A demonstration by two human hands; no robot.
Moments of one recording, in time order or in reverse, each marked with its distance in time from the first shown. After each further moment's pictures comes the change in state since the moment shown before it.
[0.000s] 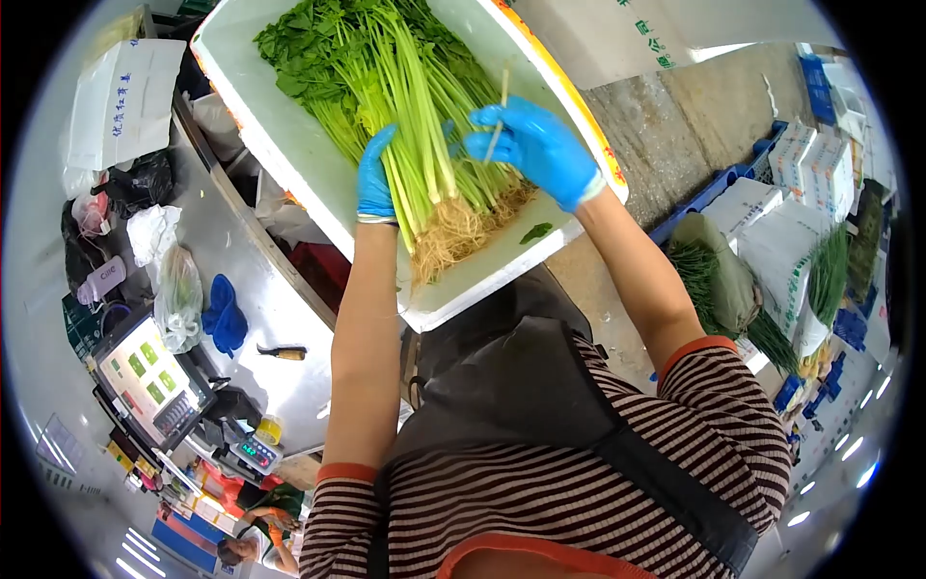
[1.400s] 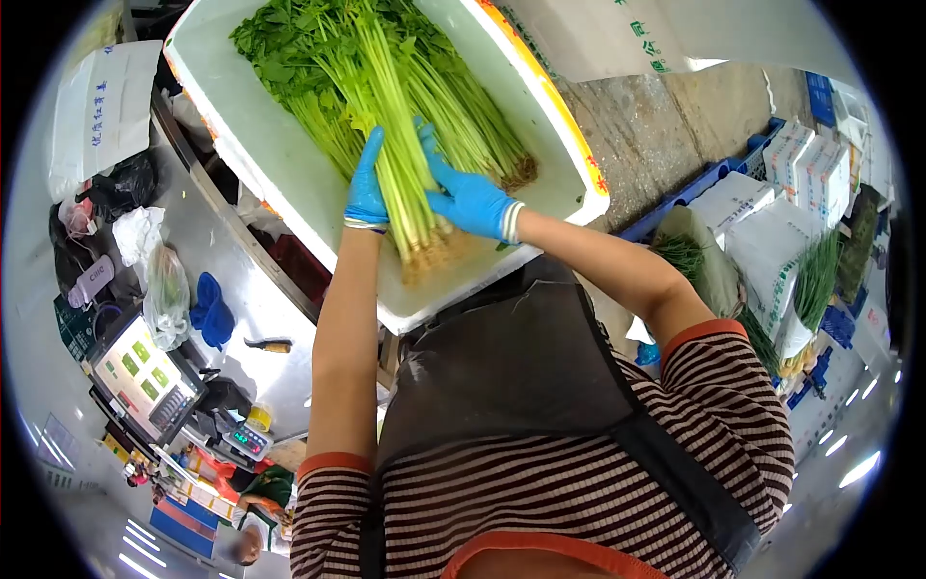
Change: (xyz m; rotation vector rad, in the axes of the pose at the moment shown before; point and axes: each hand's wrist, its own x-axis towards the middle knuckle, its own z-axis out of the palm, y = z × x) left_hand 0.005 -0.016 0.015 -0.030 -0.005 -0.129; right_hand 0.017 0.086 -0.026 -1.229 -0.080 0.045
